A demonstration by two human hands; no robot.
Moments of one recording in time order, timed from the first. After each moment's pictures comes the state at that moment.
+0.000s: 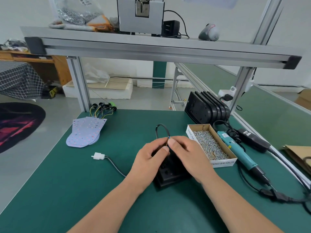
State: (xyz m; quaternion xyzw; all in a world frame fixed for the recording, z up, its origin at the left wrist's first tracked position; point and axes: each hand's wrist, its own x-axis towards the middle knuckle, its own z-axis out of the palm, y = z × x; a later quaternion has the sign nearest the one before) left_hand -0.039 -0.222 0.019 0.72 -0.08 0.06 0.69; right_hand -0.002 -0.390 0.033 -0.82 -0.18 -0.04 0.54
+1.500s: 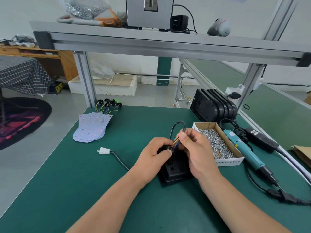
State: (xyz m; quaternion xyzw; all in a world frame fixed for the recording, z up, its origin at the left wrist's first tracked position) left_hand -0.035 -0.209 0.012 0.77 -0.07 0.01 0.64; right_hand 0.003 -0.368 0.028 -0.62 -0.07 -0.04 0.78
